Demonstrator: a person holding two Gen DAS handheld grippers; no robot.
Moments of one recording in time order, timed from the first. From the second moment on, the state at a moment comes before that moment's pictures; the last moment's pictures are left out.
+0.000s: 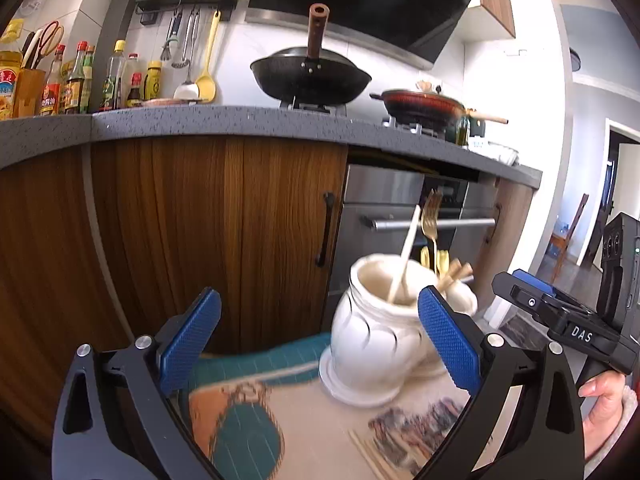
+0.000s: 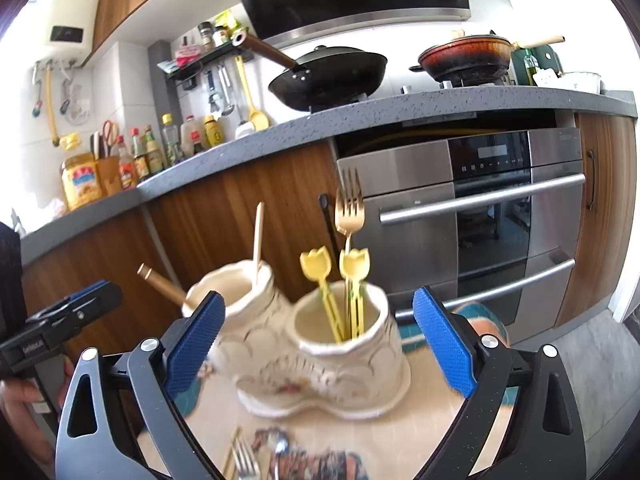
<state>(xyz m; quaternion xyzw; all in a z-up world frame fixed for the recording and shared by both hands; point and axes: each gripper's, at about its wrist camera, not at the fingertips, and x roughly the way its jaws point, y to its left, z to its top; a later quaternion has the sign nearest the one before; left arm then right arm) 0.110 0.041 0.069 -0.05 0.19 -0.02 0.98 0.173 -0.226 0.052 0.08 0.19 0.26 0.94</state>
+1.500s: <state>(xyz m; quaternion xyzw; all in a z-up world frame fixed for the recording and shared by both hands) 0.076 -0.025 -0.065 0.06 0.44 -0.01 0.89 0.126 -0.232 -0.003 0.00 0.25 0.22 0.94</state>
